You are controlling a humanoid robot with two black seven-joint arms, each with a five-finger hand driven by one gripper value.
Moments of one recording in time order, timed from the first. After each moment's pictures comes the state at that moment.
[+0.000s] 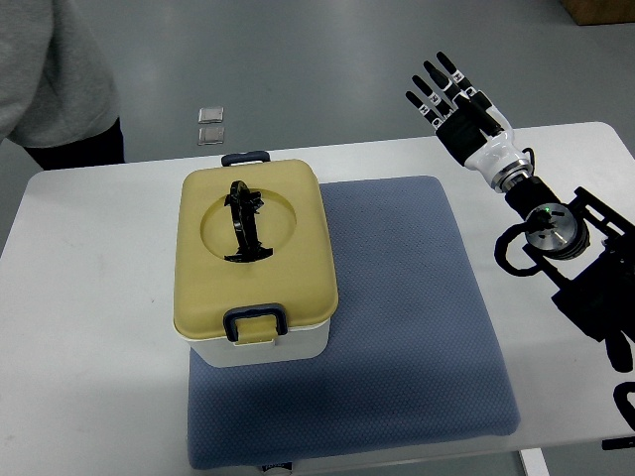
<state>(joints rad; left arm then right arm) -0.03 0.00 -0.02 -0.26 0.02 -0.08 0.06 0.67 -0.19 0.98 0.85 -0.02 0.29 0.20</state>
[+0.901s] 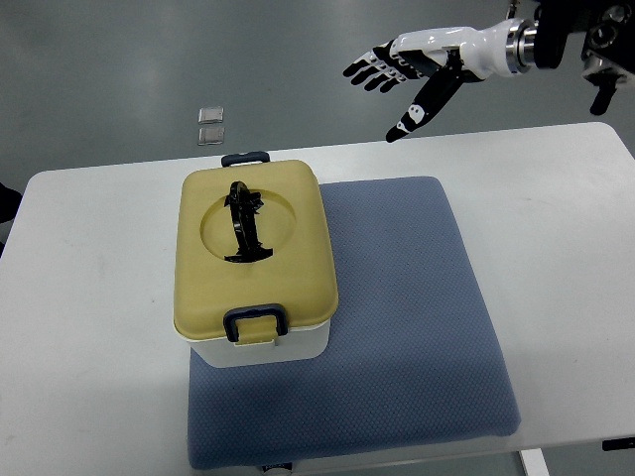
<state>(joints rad) -0.03 0.00 -0.02 -0.26 0.02 -0.08 0.06 1.49 -0.53 0.13 0.99 -0.85 0.59 0.06</state>
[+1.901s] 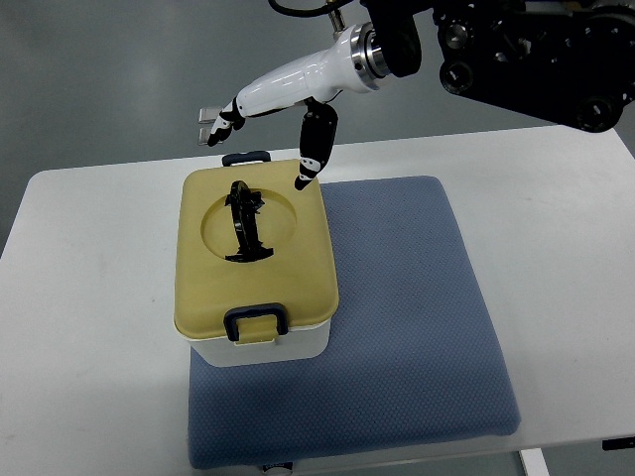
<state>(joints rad) -0.03 0.00 -0.02 -0.26 0.01 -0.08 0.06 1.67 -0.31 0.01 1.16 -1.18 0.47 0.18</state>
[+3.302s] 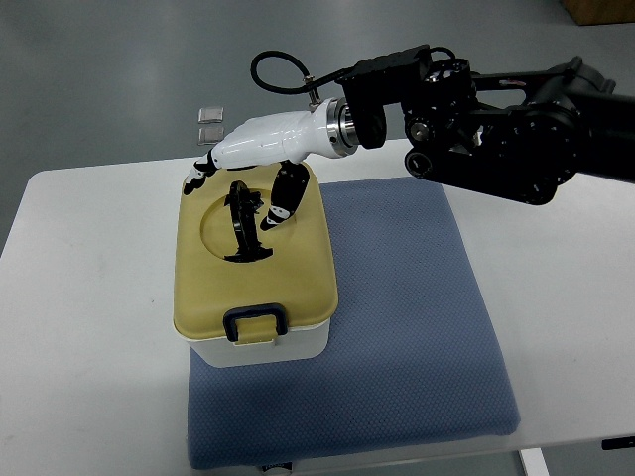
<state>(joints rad) -0.03 0.00 -0.02 -0.25 0.01 -0.08 0.06 1.50 -0.22 0.02 1.15 -1.32 0.26 0.25</state>
